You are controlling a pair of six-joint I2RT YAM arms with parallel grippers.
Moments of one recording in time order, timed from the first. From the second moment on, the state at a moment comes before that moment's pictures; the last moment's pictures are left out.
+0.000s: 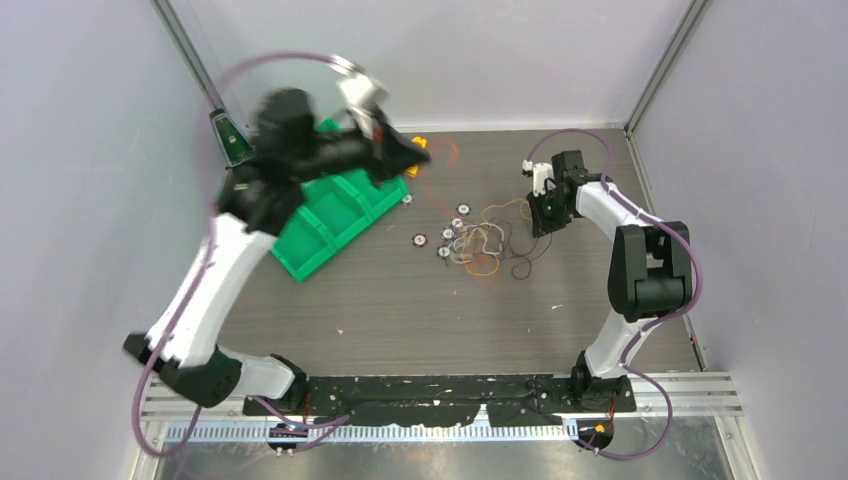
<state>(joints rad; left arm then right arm) -0.62 1.39 1.66 -0.49 0.62 -0.13 0.08 1.76 1.24 -0.62 -0.23 -0.23</state>
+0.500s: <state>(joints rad) -0.38 1.31 2.16 -0.41 0.68 -0.22 0.07 1.79 1.30 -0.81 -0.29 -0.51</state>
